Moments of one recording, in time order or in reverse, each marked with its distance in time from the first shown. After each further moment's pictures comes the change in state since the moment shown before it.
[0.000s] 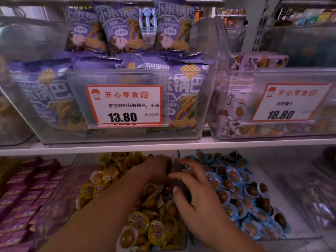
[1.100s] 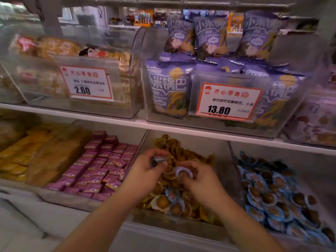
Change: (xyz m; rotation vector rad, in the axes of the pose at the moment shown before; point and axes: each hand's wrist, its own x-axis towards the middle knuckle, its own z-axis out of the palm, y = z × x) left_hand -0.211 -0.029 0.012 -1.316 0.822 -0.251; right_hand 0.034 -0.074 0.071 0.290 -0.209 0.162
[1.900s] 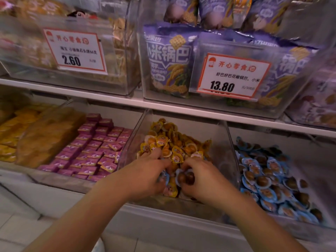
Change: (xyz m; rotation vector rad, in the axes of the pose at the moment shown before) left_hand -0.010 -0.015 -0.011 1.078 -0.549 0.282; right_hand -0.019 0.015 -0.013 -0.615 -0.200 -0.103
